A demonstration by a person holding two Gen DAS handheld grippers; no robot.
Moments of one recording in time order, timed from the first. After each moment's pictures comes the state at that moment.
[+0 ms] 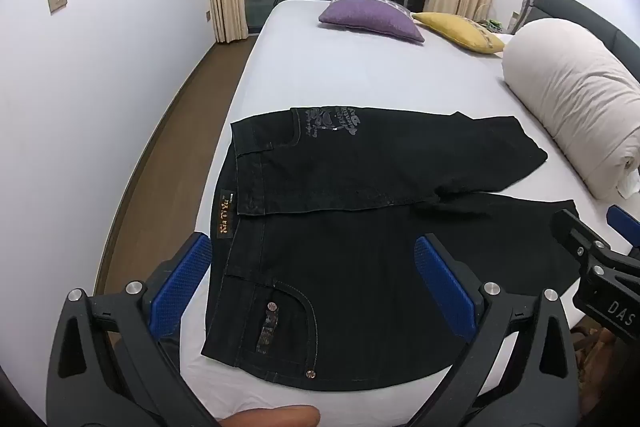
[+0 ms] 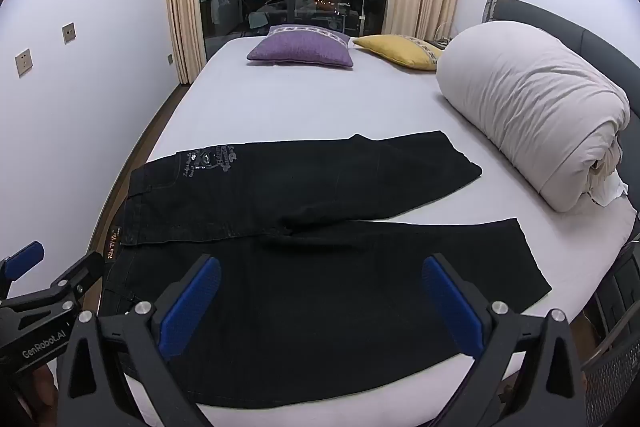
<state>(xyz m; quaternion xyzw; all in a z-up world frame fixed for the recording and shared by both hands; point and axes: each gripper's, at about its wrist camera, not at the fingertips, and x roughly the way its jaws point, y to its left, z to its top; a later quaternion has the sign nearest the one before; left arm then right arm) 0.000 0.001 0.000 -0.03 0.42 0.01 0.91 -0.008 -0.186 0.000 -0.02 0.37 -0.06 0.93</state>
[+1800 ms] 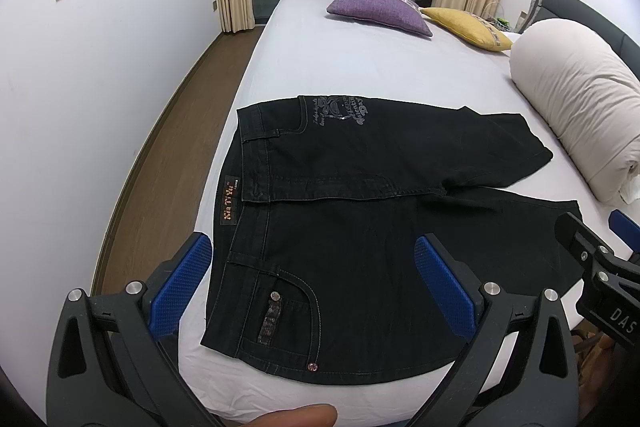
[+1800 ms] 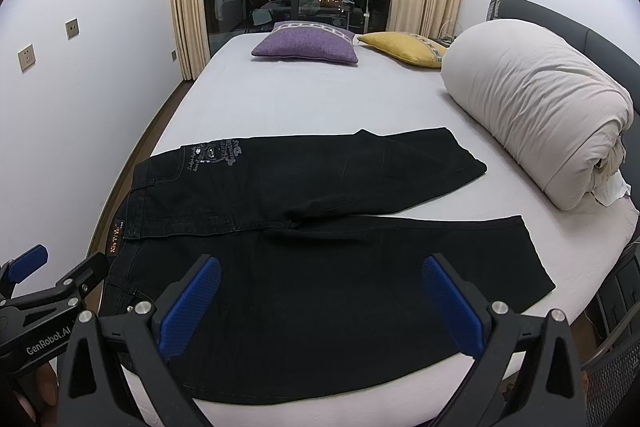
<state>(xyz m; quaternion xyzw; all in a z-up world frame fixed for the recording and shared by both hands) 0.005 0.008 -0.022 -0.03 0.42 0.02 0.91 -0.010 -0.182 -0.003 -0.02 0.38 -0.05 0.93</state>
